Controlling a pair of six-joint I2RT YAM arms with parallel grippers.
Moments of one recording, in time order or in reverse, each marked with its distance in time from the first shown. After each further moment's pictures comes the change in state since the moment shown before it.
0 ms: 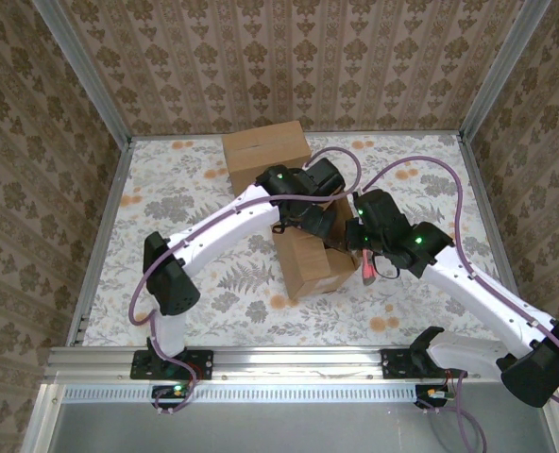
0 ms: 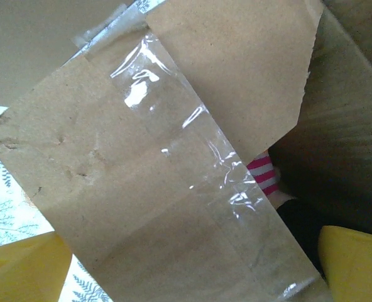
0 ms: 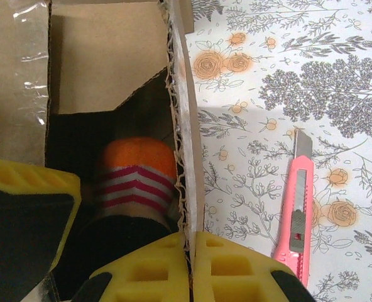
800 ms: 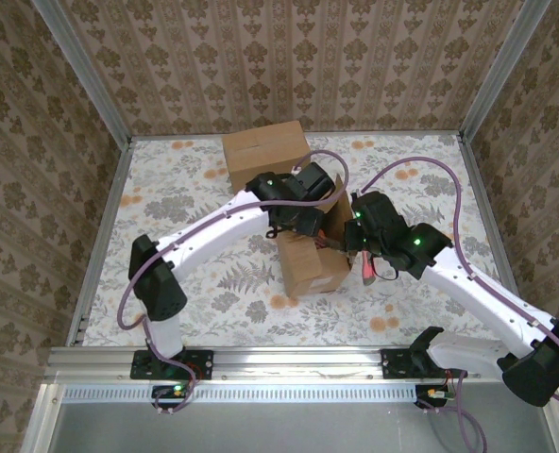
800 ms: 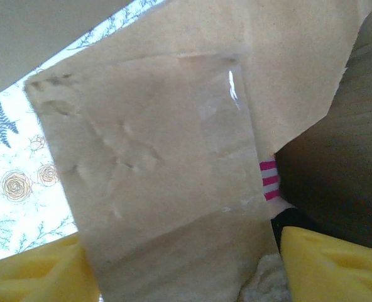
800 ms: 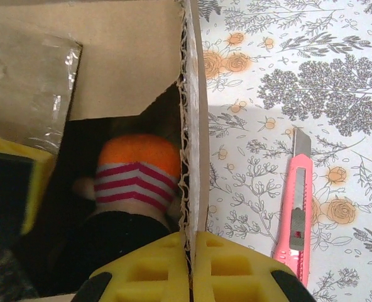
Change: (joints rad) left arm 0.021 -0.101 -0.168 0.118 0.015 -0.061; right arm 0.023 0.000 0.000 -0.006 0.032 0.019
